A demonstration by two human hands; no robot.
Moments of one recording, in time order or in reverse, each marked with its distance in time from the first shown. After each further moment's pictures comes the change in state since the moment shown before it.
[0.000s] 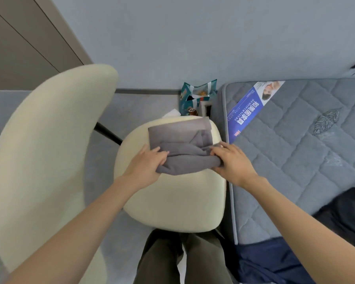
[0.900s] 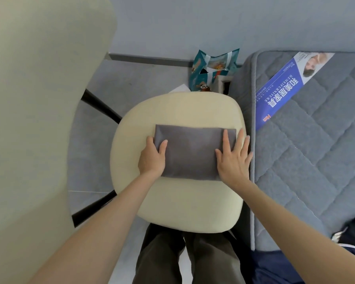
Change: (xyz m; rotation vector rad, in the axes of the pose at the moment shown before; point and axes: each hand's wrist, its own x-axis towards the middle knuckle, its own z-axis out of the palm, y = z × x) left_hand 0.039 -0.039 0.116 -0.579 0.290 -0.883; right_hand 0.034 -0.013 0.122 -0.003 -0.016 0.483
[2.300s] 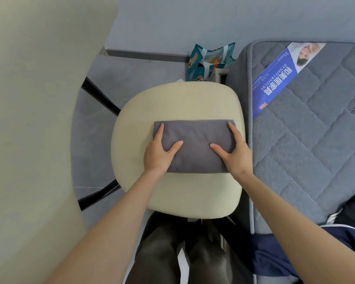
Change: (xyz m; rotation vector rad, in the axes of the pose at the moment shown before) left_hand -0.024 -0.017 0.006 -0.123 -0.121 0.123; right_hand -0.020 0.021 0.005 0.665 0.099 0.059
